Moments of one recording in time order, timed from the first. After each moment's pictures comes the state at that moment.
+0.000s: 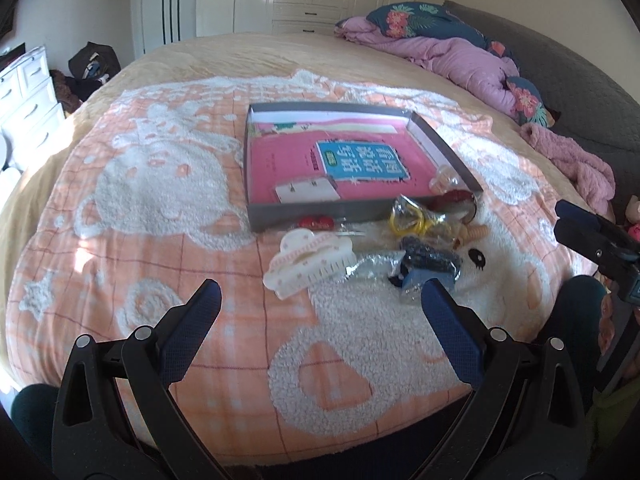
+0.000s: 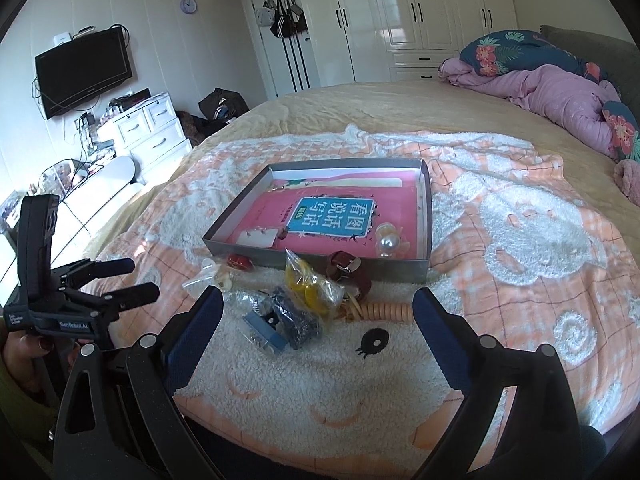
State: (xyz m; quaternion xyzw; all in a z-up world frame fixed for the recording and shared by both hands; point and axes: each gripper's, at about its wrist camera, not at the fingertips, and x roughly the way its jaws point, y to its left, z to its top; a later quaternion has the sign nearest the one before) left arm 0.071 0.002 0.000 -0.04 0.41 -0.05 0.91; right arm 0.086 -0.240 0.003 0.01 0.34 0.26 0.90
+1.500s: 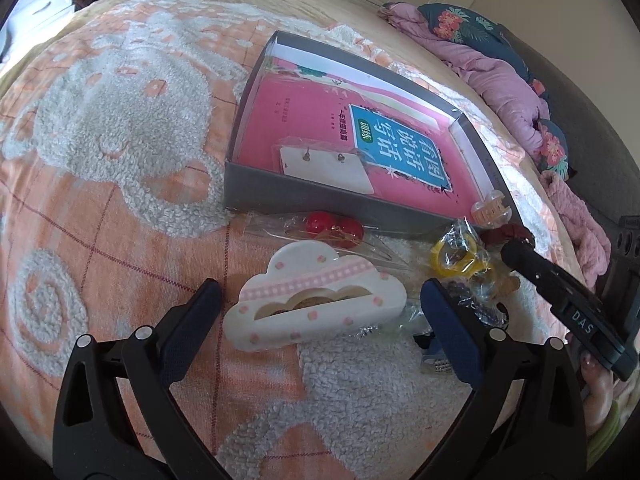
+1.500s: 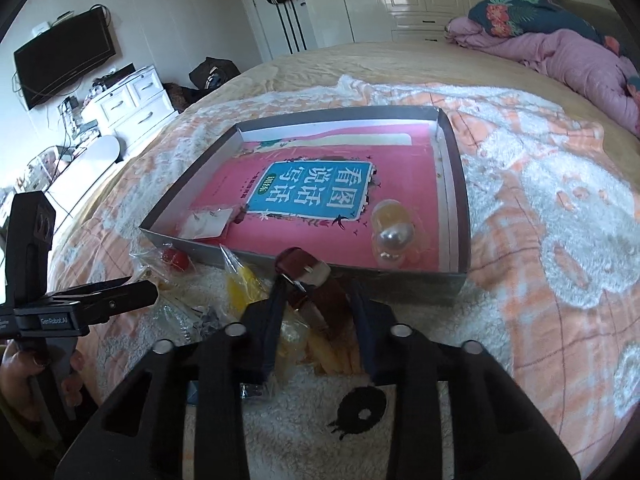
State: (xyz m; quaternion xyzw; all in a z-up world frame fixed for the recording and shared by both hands) left arm 0.141 0.021 -0.067 -0.18 0.45 -0.03 0.87; right arm 0.180 -0.212 -0.068 0.00 0.39 0.27 0.88
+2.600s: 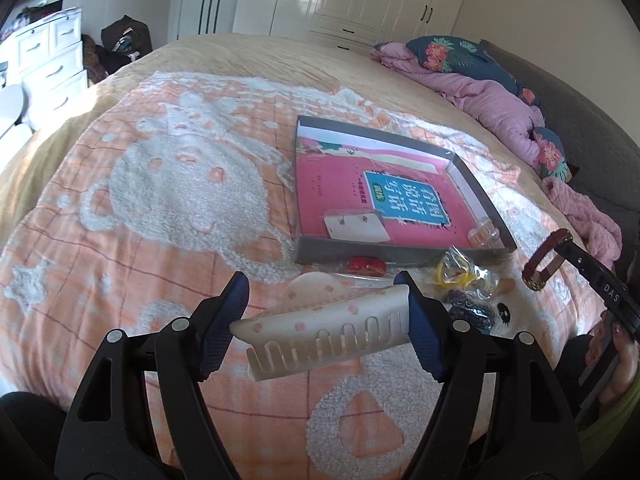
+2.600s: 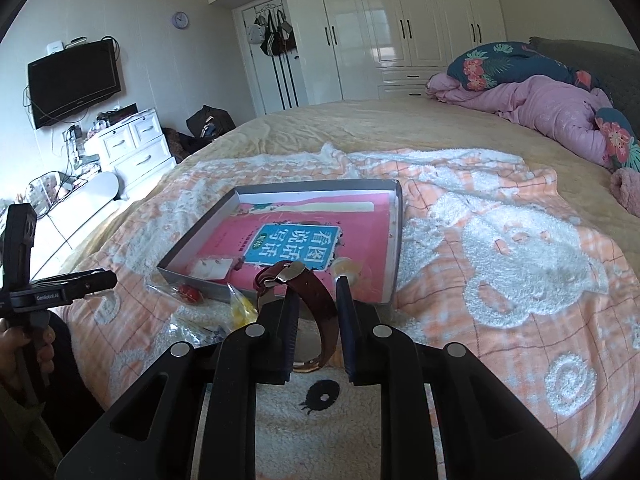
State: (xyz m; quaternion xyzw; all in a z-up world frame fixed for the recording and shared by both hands) left arm 0.096 0.054 -0.006 -0.12 0.38 -0.01 0.92; right arm 0.140 -0.259 -0.015 0.01 0.30 0.25 0.92
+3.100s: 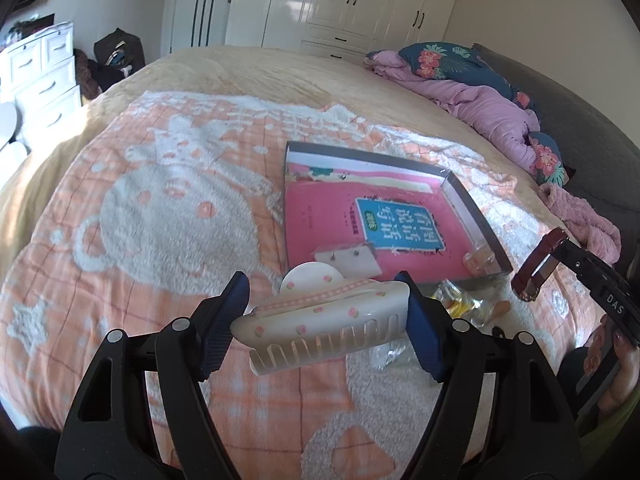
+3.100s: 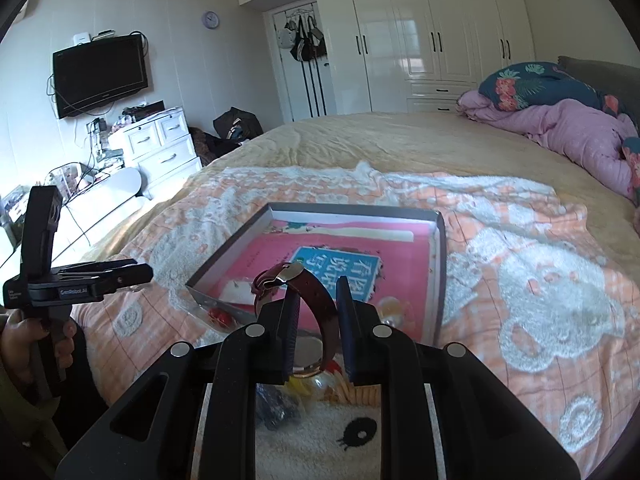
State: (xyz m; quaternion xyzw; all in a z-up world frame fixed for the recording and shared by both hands) left arm 0.122 0.049 0.015 -0.10 0.36 -0.02 0.93; right arm 0.151 -0.222 0.007 -0.01 0.28 0.29 0.91
